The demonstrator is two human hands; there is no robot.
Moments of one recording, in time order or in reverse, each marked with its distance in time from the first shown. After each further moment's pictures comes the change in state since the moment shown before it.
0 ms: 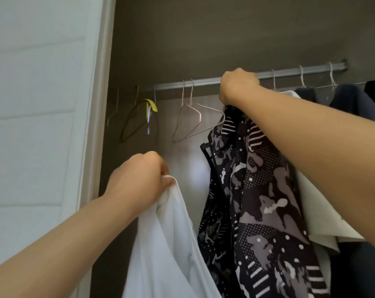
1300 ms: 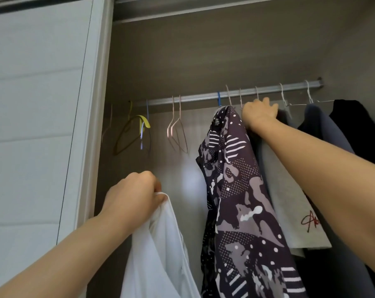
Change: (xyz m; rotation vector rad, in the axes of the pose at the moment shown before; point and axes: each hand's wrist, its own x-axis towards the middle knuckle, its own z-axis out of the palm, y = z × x) left_hand -0.005 0.000 0.003 0.036 0.001 0.025; right_hand -0.003 0.077 0.037 0.054 -0.027 0.161
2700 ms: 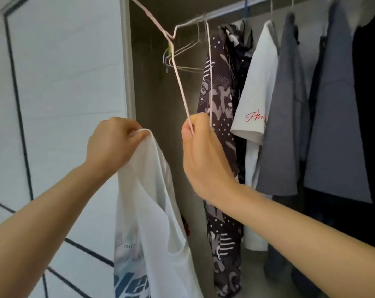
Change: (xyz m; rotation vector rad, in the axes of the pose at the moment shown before) left_hand -0.190 0.073 -0.075 0.058 0.243 -0.227; right_hand -0.376 0.049 -0.064 1.458 -0.143 -0.551
